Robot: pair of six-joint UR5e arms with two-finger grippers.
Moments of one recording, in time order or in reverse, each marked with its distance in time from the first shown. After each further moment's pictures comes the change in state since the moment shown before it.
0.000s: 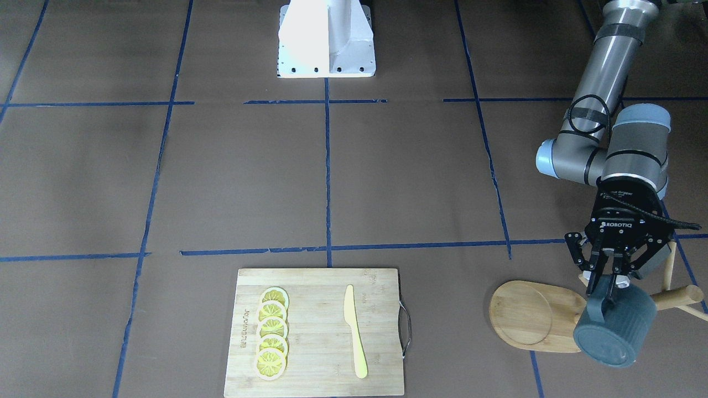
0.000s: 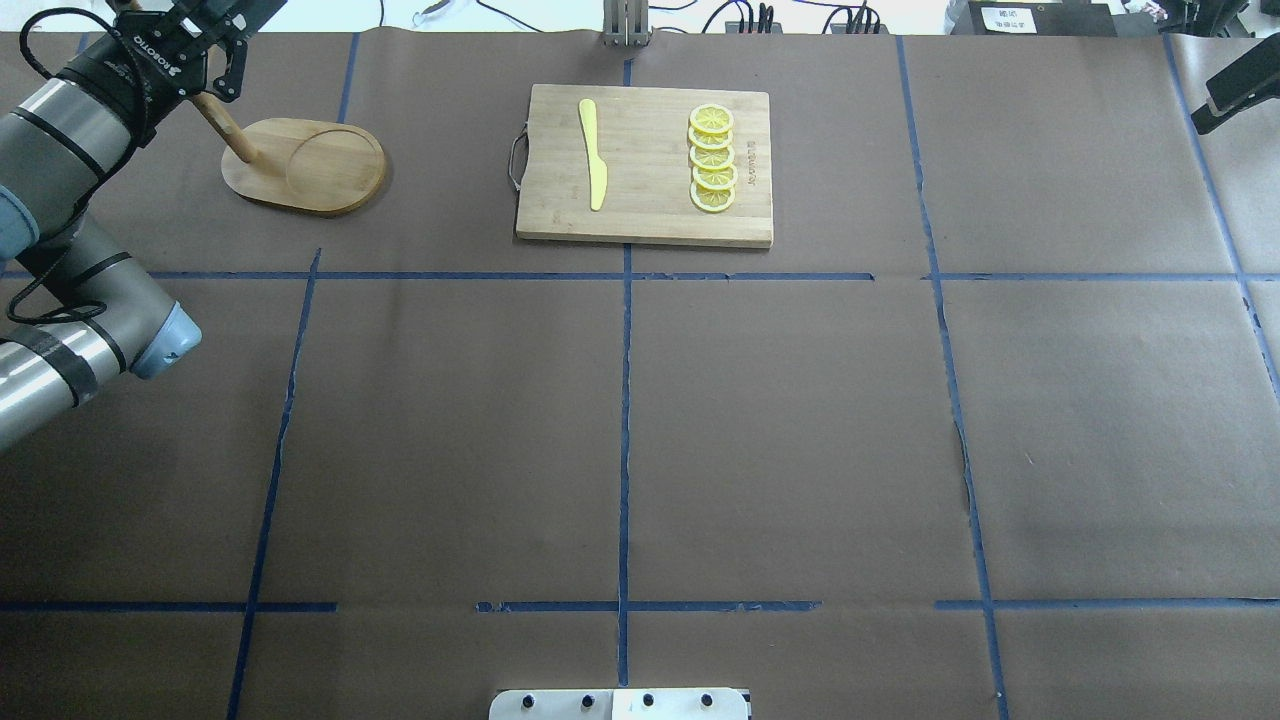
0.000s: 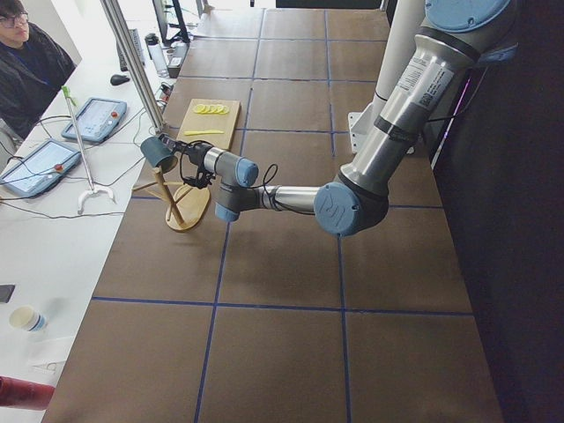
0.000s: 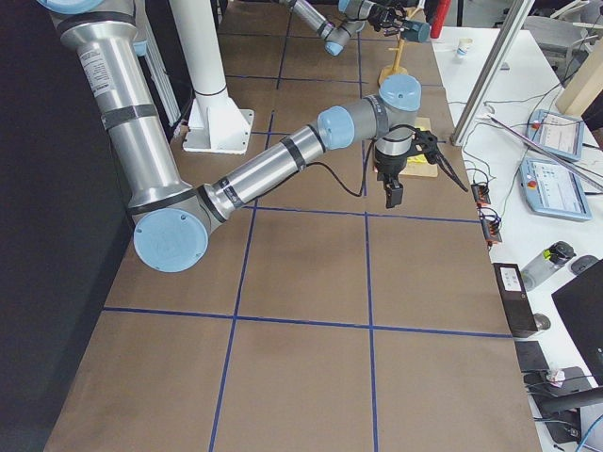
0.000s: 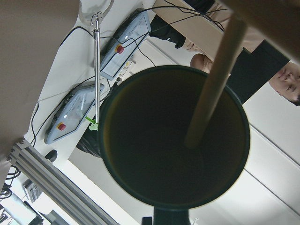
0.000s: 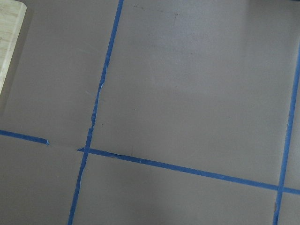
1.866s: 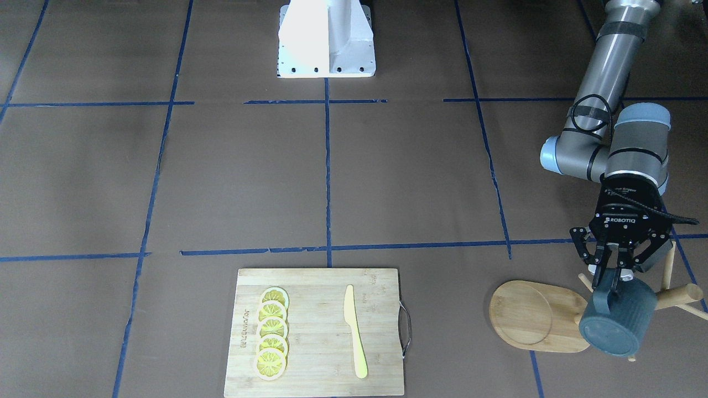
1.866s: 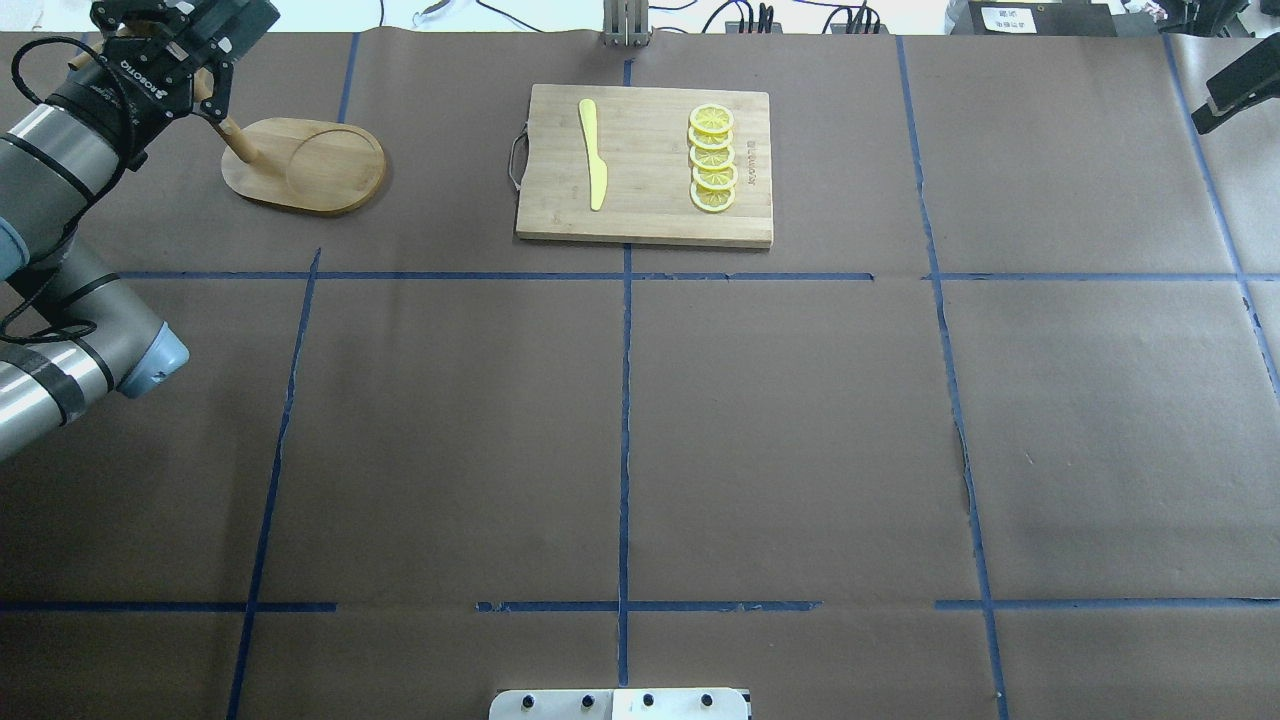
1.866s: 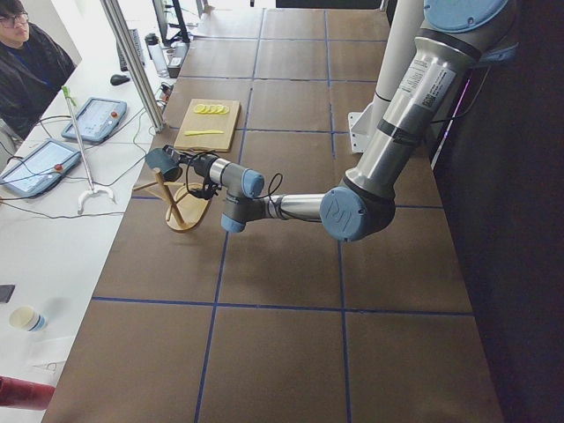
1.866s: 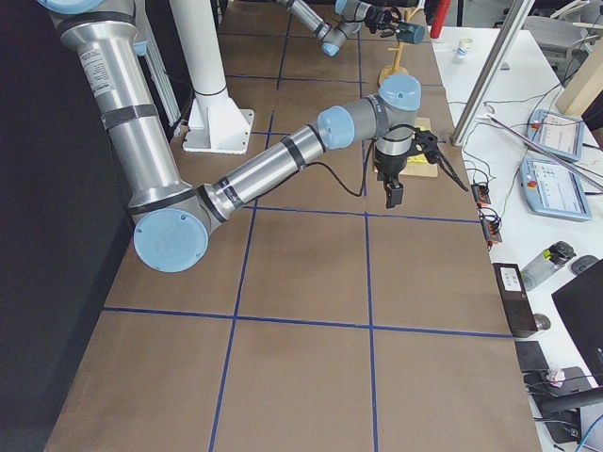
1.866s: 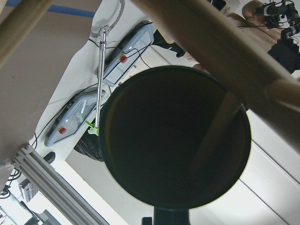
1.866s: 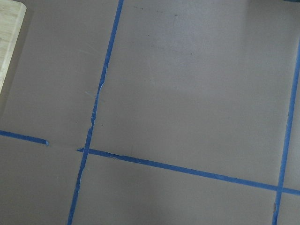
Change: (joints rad) left arm 0.013 0.026 0.011 -0.017 0.015 -0.037; right arm 0.000 0.000 0.000 0.000 -0.002 0.000
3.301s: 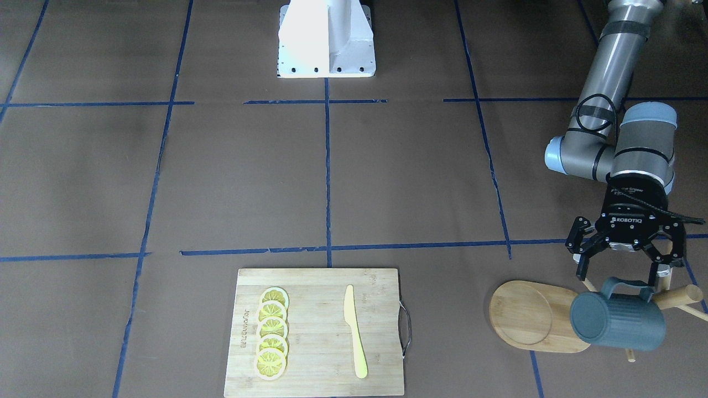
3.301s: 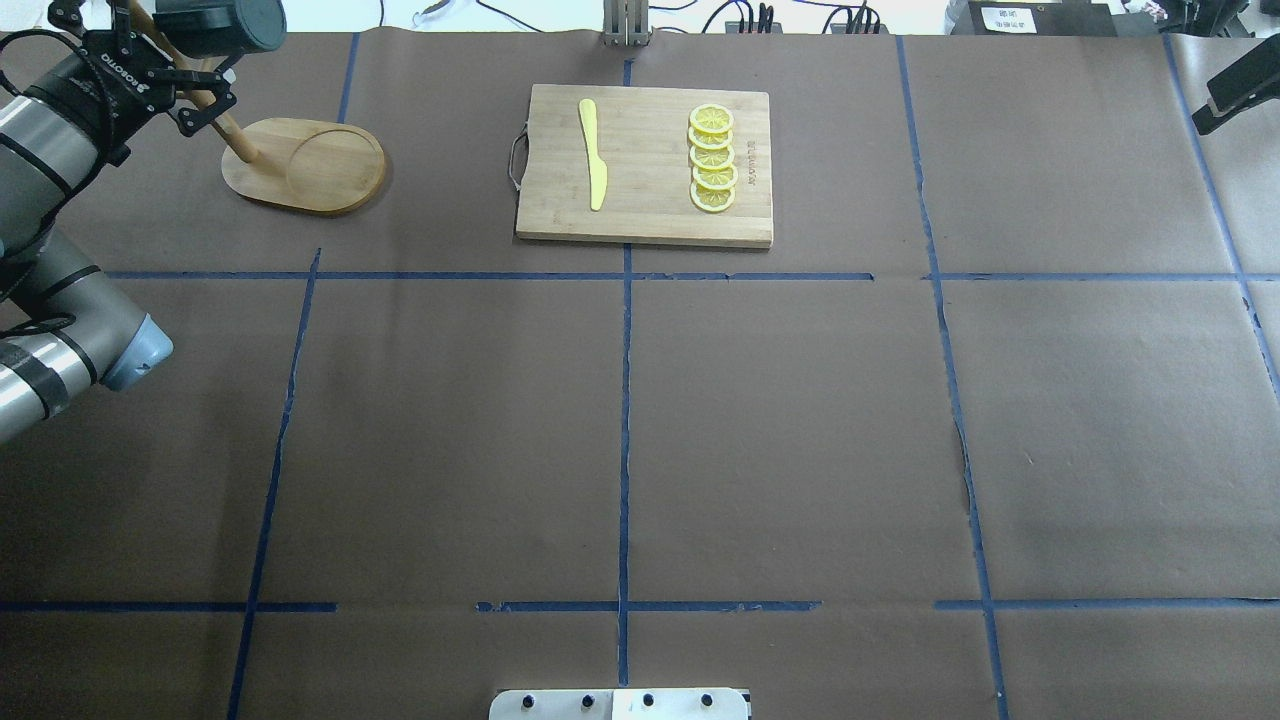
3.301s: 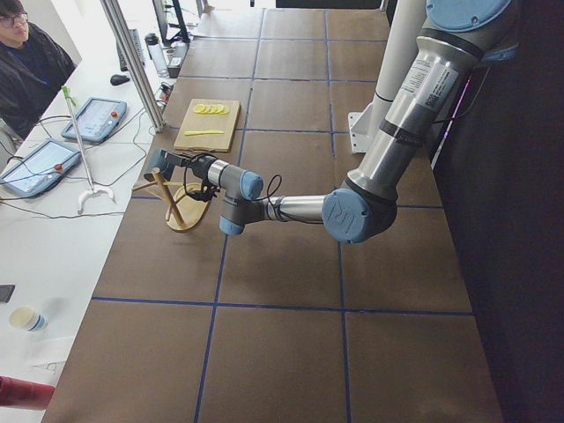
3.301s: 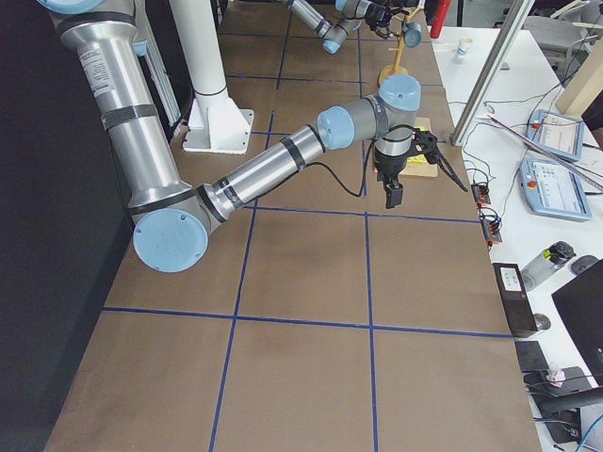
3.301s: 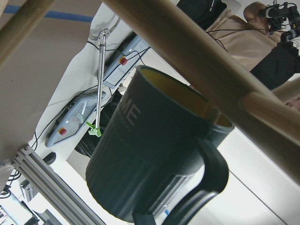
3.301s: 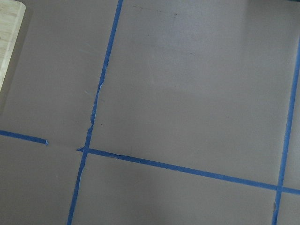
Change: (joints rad) left arm -0.038 0.016 -0.011 0.000 -0.053 -0.015; right arm 0.000 -0.002 0.001 0.000 0.000 0.000
